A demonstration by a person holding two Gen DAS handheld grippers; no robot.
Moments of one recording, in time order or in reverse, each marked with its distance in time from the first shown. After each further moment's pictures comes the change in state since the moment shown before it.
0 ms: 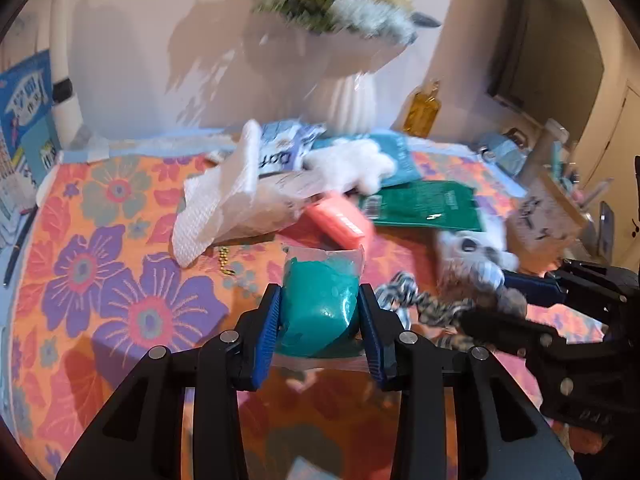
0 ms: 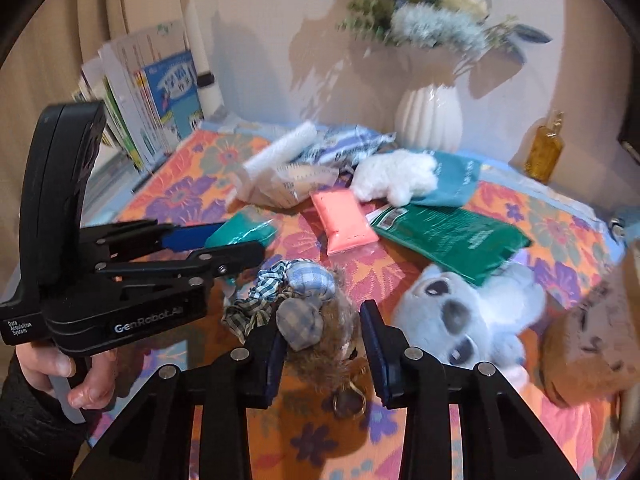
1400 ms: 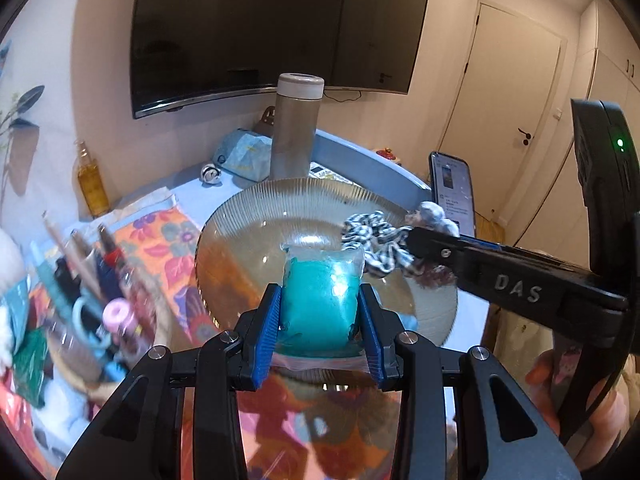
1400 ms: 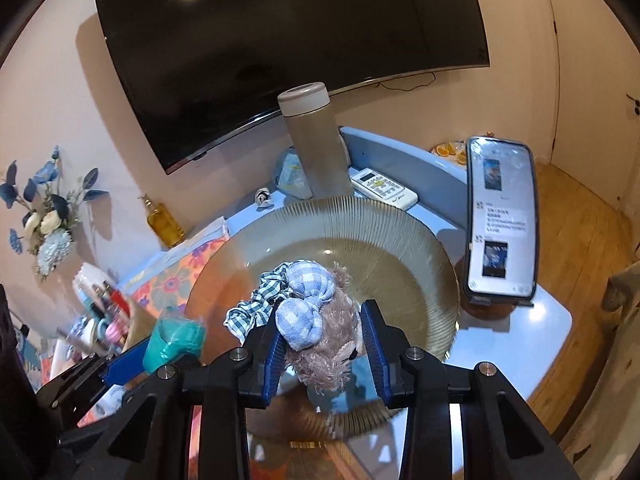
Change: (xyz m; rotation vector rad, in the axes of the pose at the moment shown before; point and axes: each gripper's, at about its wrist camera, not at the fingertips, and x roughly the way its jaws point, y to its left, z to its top) left arm 0.064 -0.382 0.054 0.396 0.006 -0.396; right arm -0.217 -0.321 -0.117 0.765 -0.203 -0.497
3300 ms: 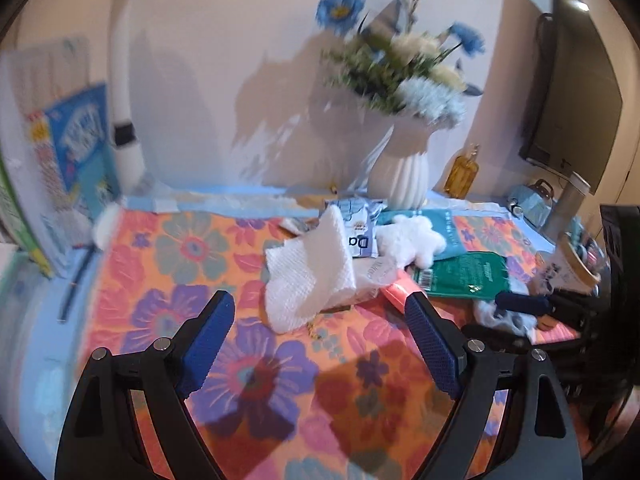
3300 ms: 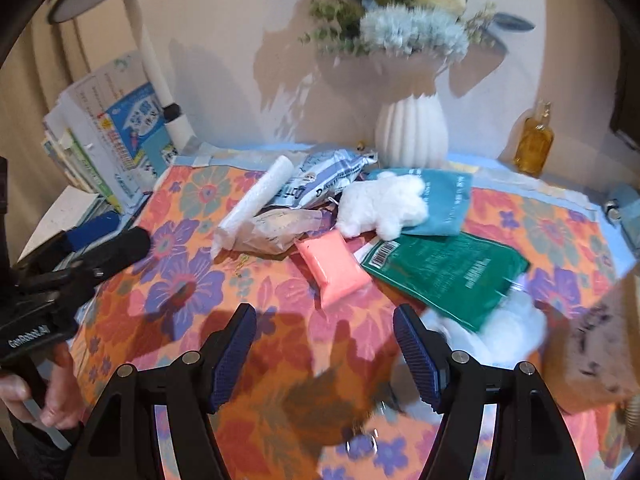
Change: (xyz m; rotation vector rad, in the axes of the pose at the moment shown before) left arm -0.243 0.336 -0.174 -0.438 -0.111 0.510; right arm 0.055 0.398 -0.163 -0.638 0.262 0.447
